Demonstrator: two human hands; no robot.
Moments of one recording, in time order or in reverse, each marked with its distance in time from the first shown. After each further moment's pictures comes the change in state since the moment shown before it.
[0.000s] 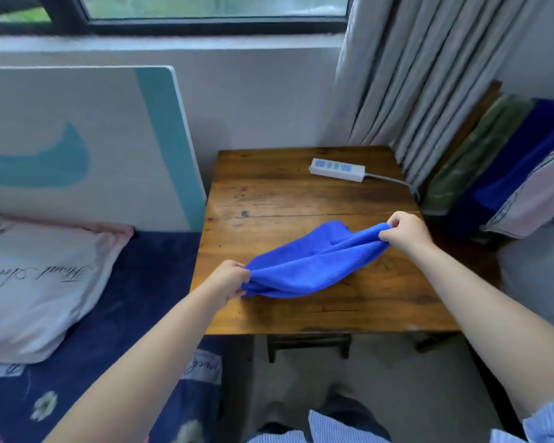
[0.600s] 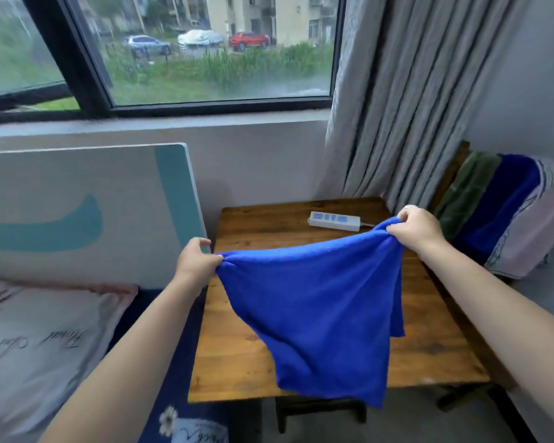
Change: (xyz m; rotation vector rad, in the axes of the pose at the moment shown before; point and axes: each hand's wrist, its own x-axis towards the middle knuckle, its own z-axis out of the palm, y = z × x) left_hand -0.002 0.085 -0.082 -0.029 0.333 0.388; right_hand 0.006 -0.069 -0.064 0.040 0.207 -0.110
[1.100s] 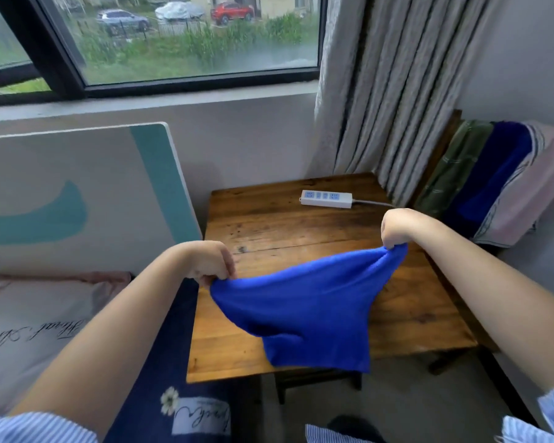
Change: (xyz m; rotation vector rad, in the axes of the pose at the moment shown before) left_hand -0.011 0.021 0.011 0.745 -0.731 -0.100; right_hand -0.005 0.004 0.013 -0.813 -0.587 0.003
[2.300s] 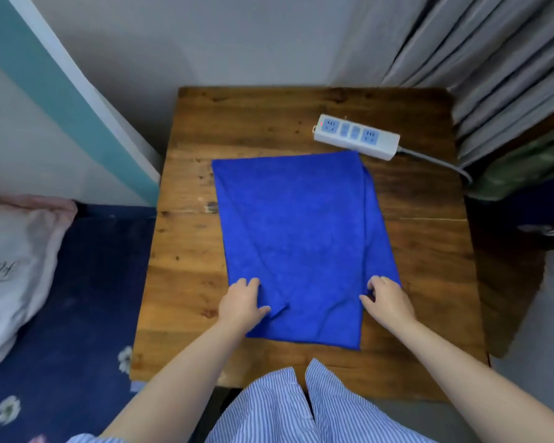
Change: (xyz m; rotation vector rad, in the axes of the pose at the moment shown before) left_hand 0.230 0.010 0.138 0.232 0.045 -0.165; right_hand 0.200 0.013 0.199 0.307 -0.131 -0.140
